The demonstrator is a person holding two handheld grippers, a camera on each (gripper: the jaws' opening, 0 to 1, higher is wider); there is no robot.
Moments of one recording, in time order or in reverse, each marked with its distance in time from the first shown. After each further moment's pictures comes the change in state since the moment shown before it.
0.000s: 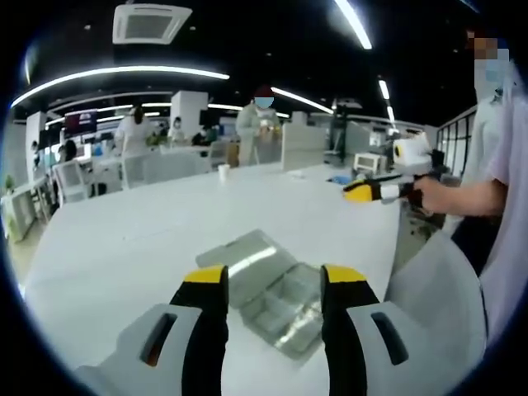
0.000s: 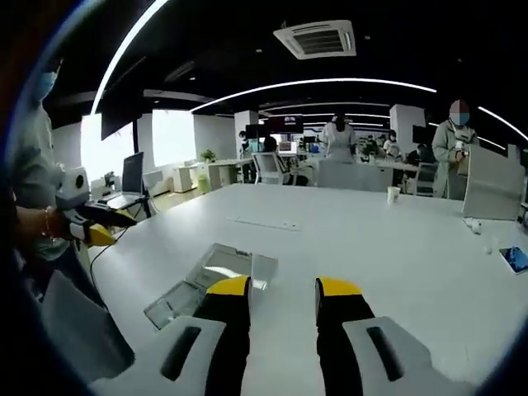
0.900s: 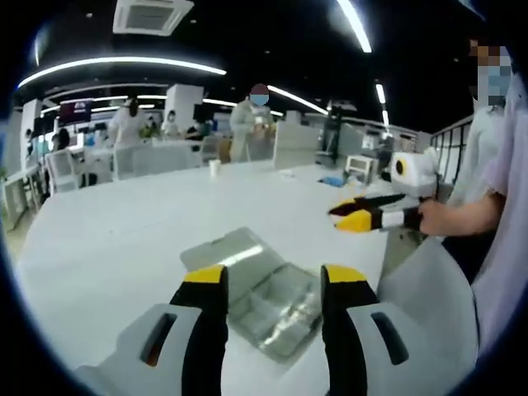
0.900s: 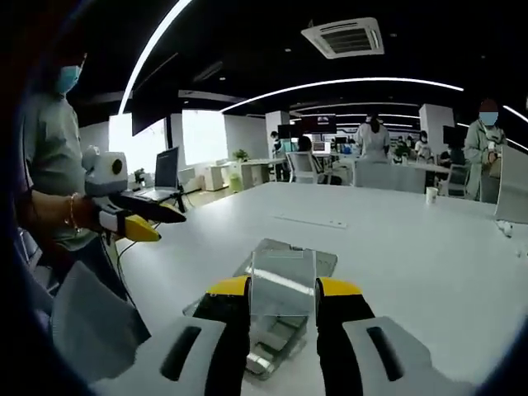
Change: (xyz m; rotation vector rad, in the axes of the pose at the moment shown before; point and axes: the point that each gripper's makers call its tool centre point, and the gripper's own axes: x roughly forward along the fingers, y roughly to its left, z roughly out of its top) left arm 0.012 -0.010 -0.002 -0.067 0.013 -0.073; right arm 0.017 0.077 -0.010 -0.039 -0.011 0.178
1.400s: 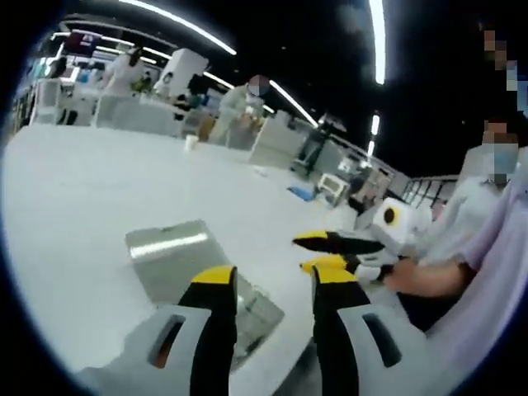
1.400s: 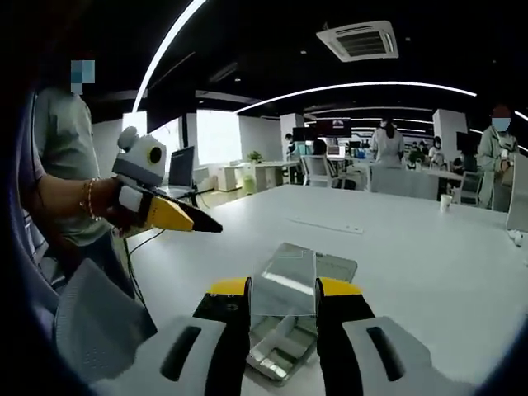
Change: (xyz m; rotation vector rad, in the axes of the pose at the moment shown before) left arm 0.039 -0.030 0.015 -0.360 0.054 -0.187; right arm 0.006 0.021 0.006 -0.030 -0.017 0.060
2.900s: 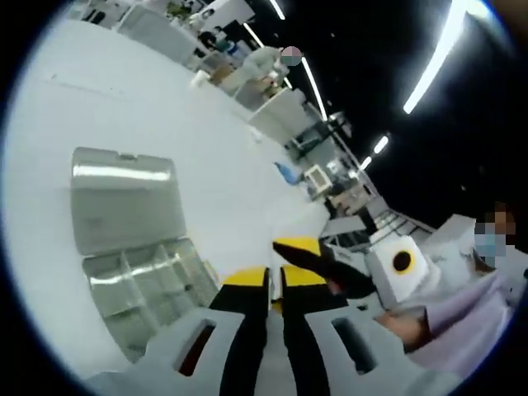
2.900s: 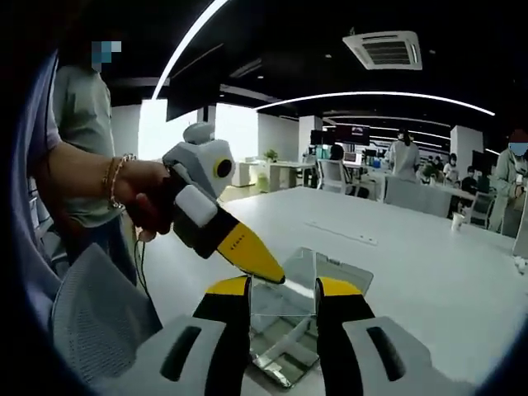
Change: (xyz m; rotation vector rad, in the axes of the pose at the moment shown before) left arm 0.048 -0.019 -0.031 -0.344 0.150 -0.074; right arm 0.002 0.028 0.001 -0.103 0.000 0.055
